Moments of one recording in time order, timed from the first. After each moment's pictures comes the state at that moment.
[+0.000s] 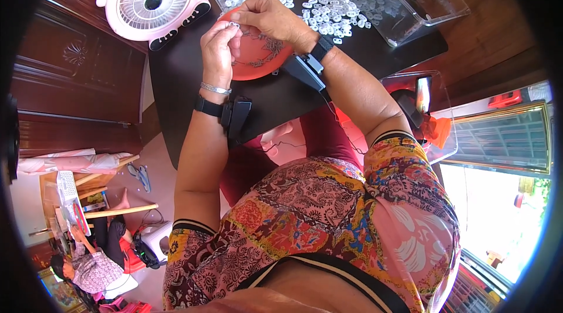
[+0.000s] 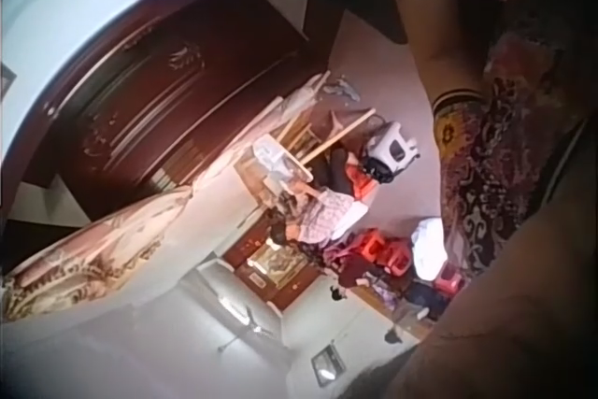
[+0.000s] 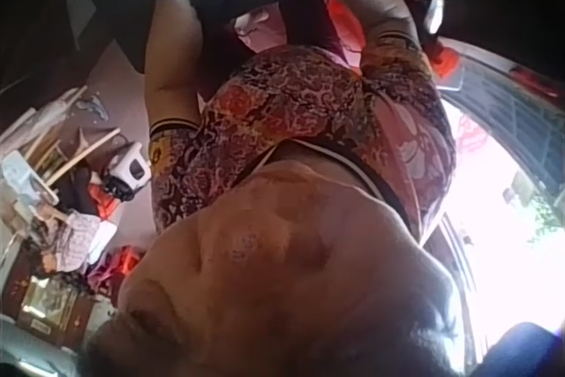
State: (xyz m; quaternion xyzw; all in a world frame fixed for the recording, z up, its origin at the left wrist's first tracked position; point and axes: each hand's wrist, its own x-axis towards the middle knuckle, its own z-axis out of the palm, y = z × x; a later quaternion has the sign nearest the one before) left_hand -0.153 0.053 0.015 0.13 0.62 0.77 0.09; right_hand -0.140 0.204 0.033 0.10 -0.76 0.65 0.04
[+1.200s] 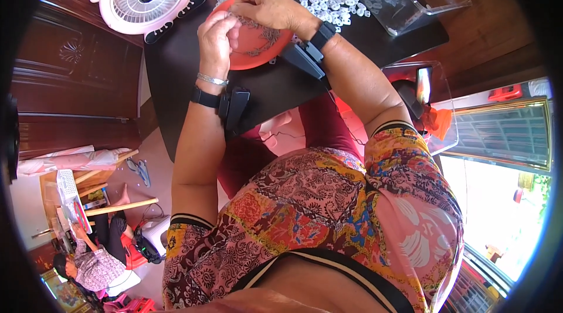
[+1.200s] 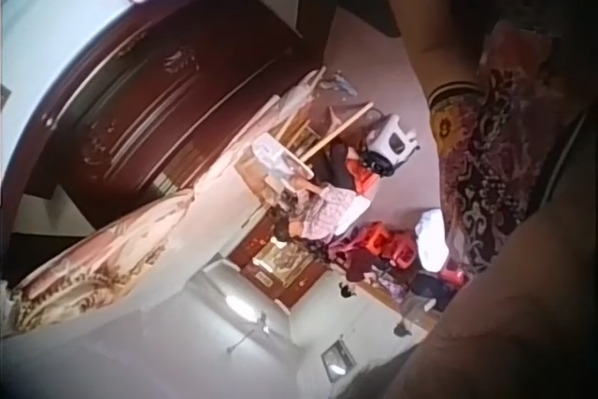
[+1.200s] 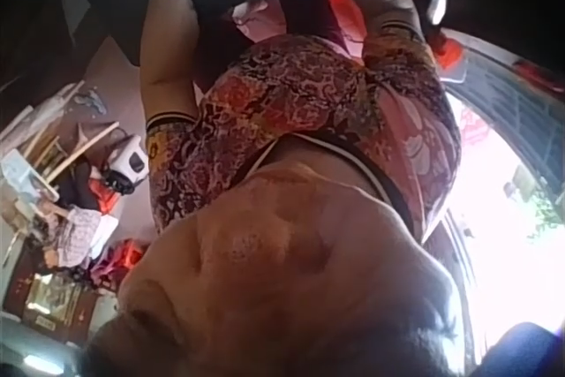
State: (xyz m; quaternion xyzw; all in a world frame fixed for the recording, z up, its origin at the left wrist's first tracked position) left_hand -0.150 0.051 0.016 0.16 0.63 0.75 0.10; right_hand -0.145 0.215 0.029 0.18 -0.83 0.52 0.07
